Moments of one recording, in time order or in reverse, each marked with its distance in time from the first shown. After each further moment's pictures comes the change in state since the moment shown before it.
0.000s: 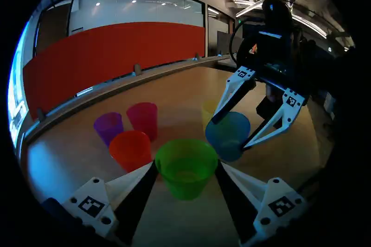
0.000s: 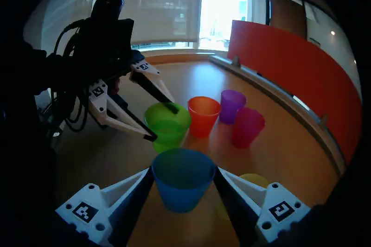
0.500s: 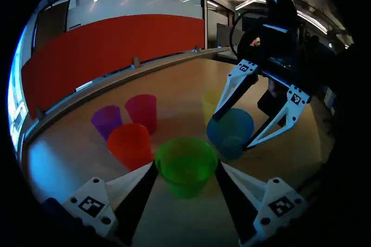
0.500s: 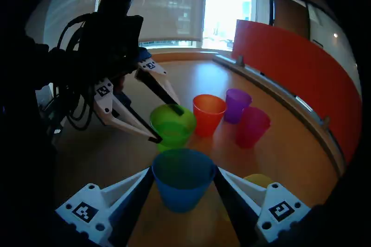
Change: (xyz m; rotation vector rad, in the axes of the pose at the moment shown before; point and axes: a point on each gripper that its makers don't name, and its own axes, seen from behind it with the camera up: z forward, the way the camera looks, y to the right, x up) left arm -0.013 -0.001 0.003 0.000 -0.060 0.012; right arm -0.005 -0.005 0.007 0.013 -0.006 -0.020
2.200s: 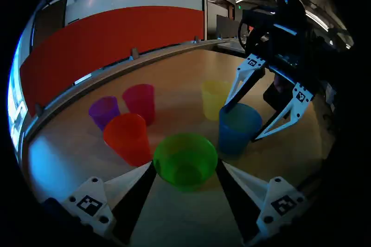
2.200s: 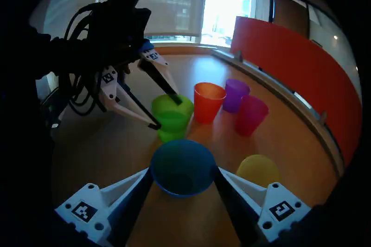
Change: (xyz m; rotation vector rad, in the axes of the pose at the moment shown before) left arm -0.016 0.004 0.001 -0.004 -0.066 0.002; right arm -0.027 -0.005 -0.013 -0.029 -0.036 -0.012
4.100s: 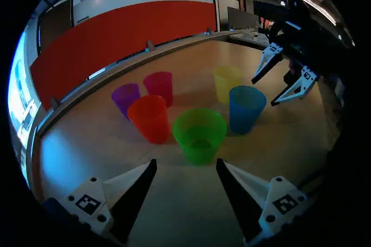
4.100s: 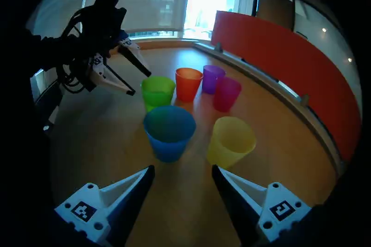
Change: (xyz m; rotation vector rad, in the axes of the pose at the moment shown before) left arm -0.028 -0.022 -0.041 0.128 -0.067 0.007; right arm -0.046 0.014 -0.053 -0.125 -0.034 0.061
